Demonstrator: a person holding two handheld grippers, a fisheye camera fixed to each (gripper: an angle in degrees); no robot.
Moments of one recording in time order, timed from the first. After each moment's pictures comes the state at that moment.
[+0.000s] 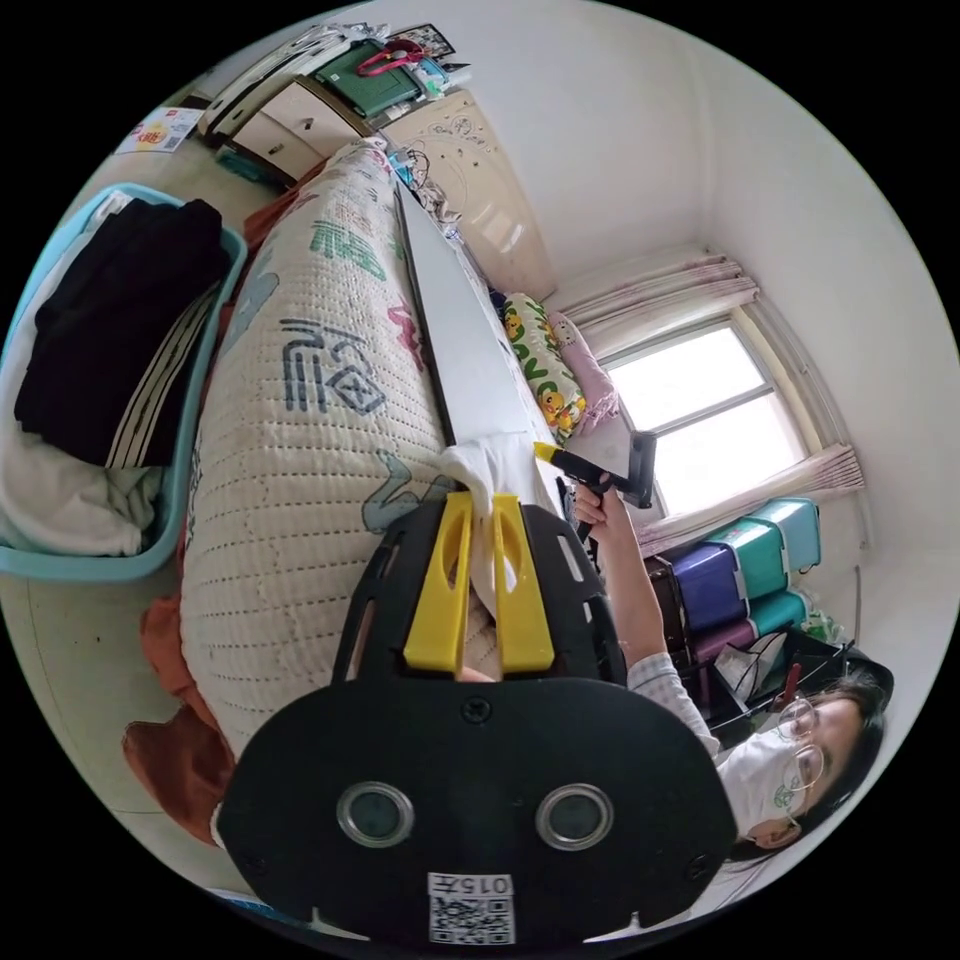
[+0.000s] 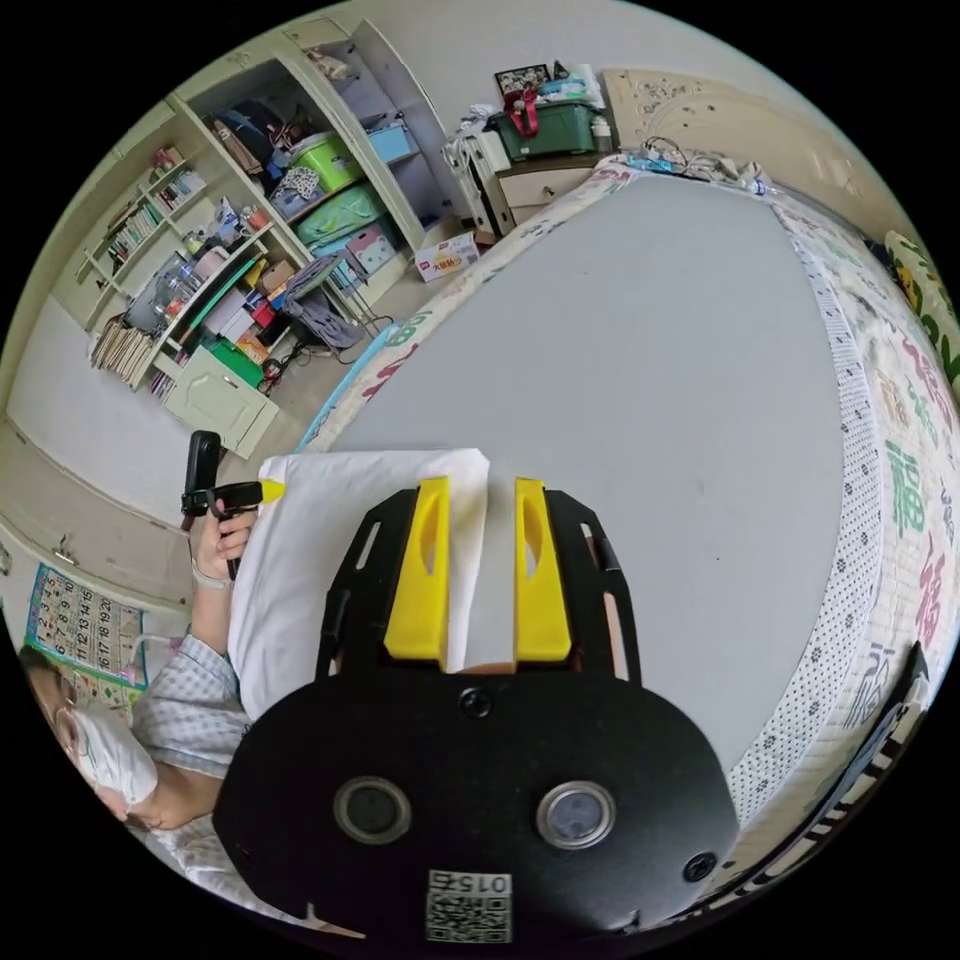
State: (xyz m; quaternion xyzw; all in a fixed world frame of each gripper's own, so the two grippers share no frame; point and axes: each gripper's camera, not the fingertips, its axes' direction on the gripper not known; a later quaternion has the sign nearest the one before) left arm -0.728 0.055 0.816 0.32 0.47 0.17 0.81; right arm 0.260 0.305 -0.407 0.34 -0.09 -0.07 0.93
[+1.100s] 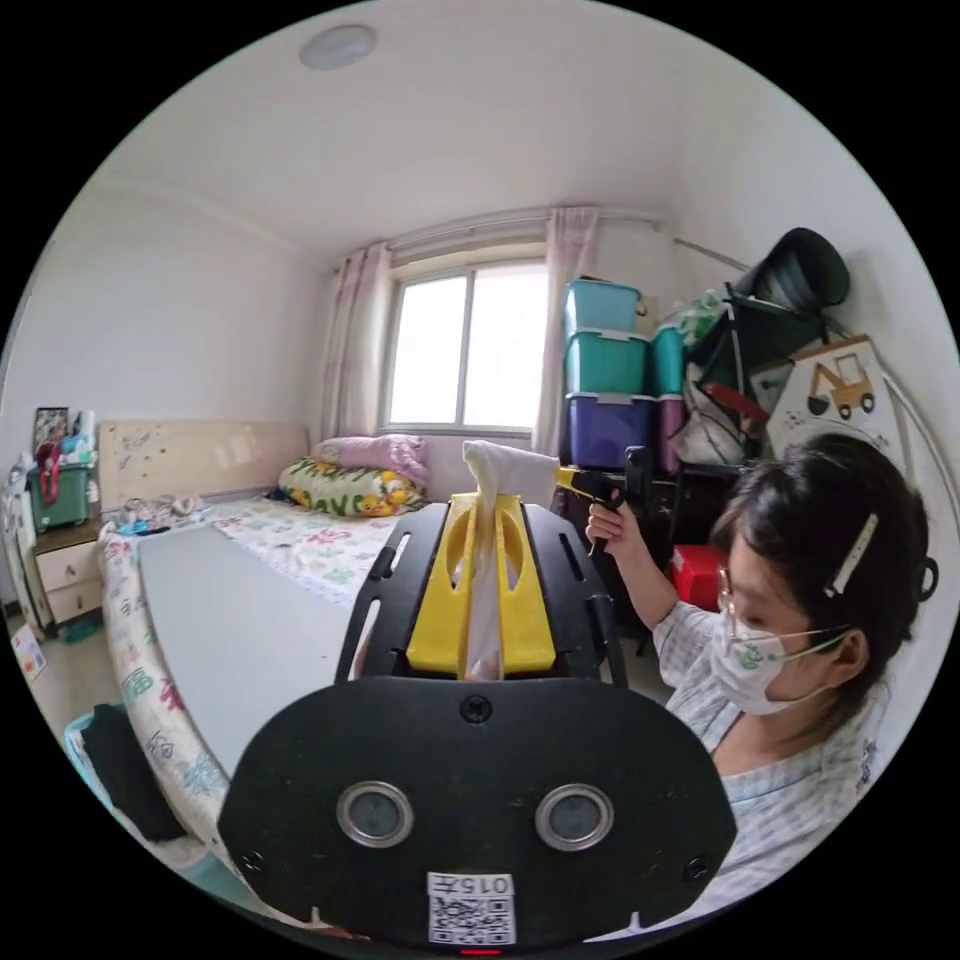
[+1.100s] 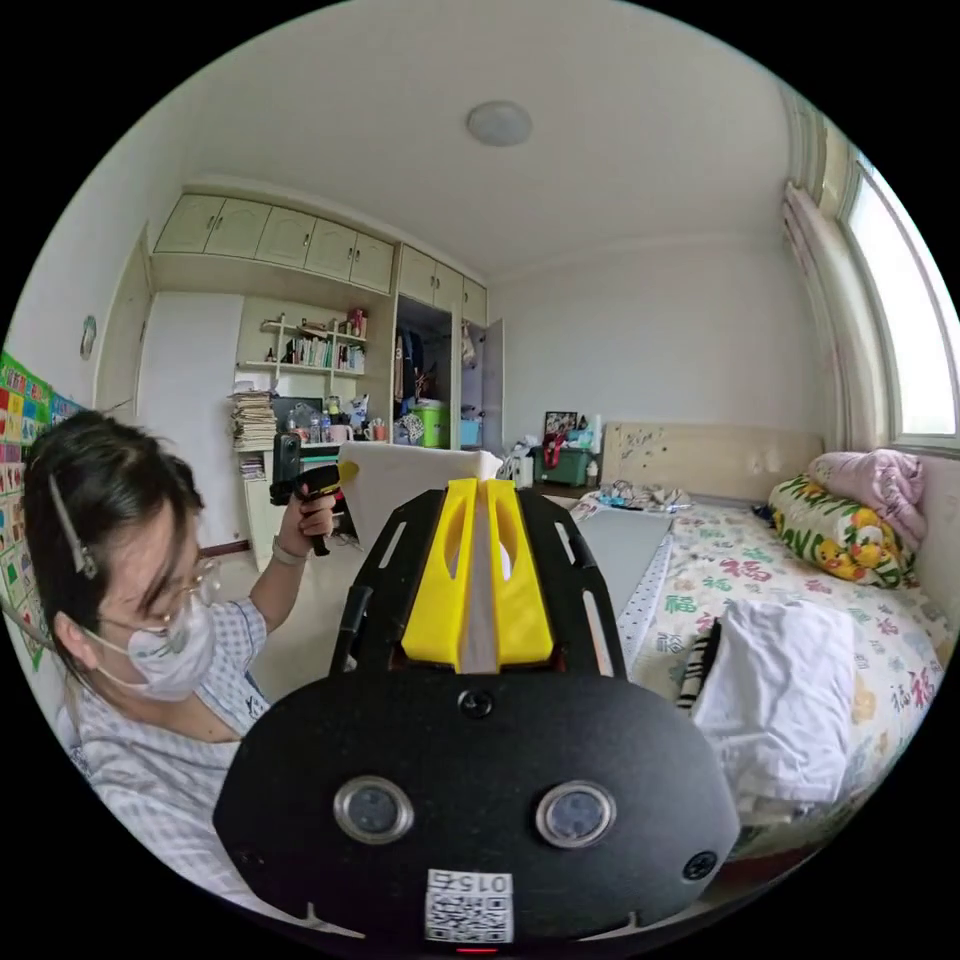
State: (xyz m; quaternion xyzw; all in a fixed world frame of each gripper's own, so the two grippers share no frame) left arm -0.490 0.538 0.529 0.57 0.31 0.55 0.53; right arm 0.192 1.042 -0.080 0.74 0.02 -0.15 0.66
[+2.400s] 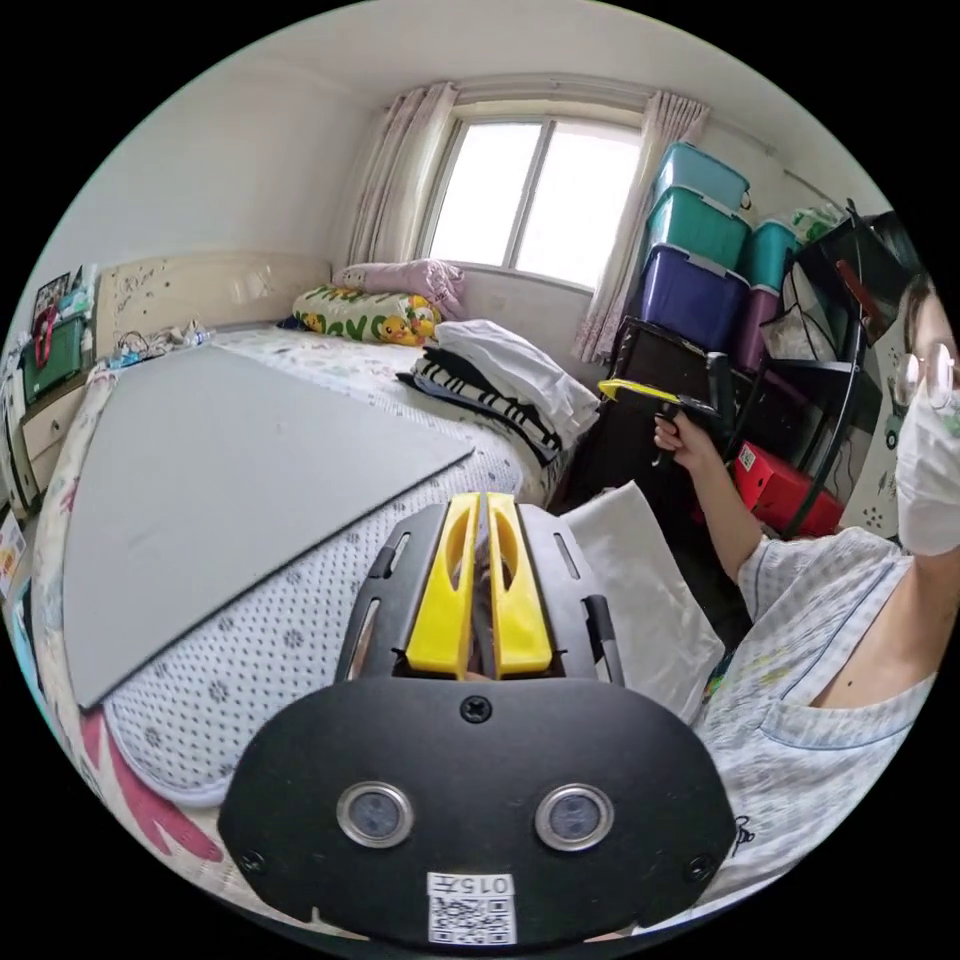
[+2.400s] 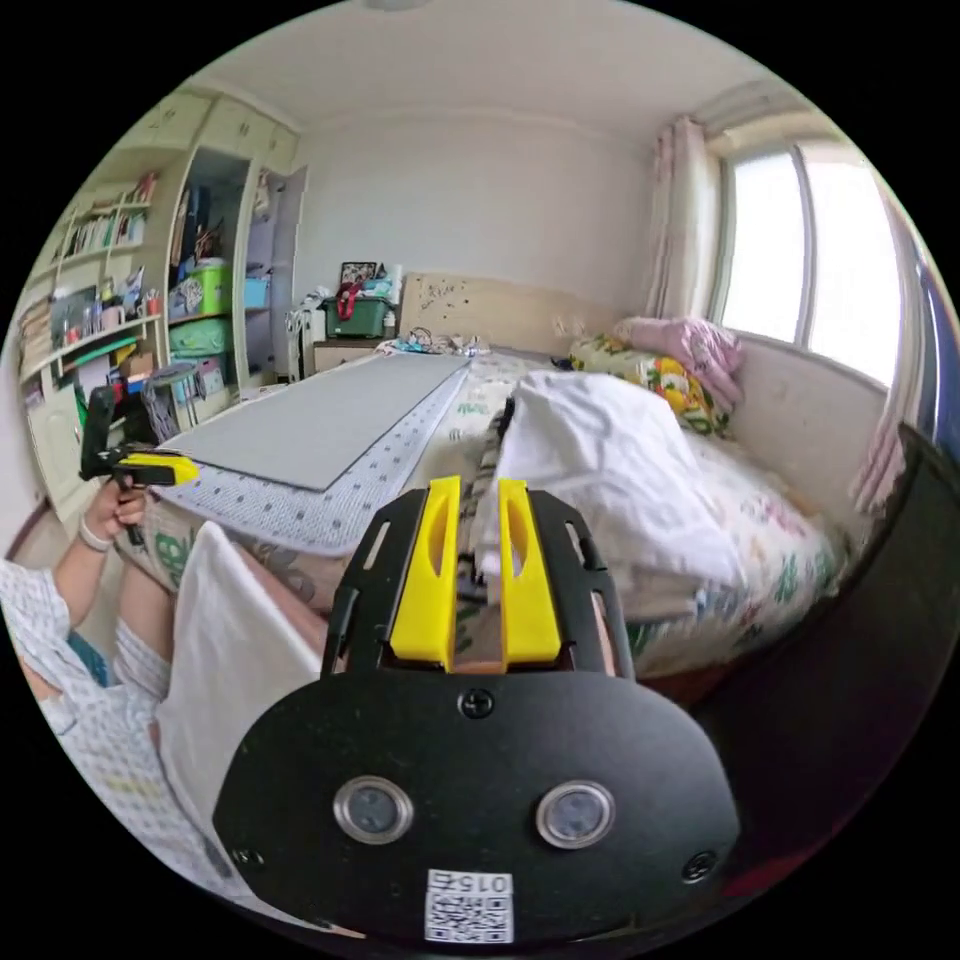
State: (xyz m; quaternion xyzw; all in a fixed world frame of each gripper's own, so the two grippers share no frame) left arm -0.292 0.434 0.609 0.45 0.23 0.51 0.70; right arm 0.274 0.649 0.020 0.60 0.23 0.12 0.76
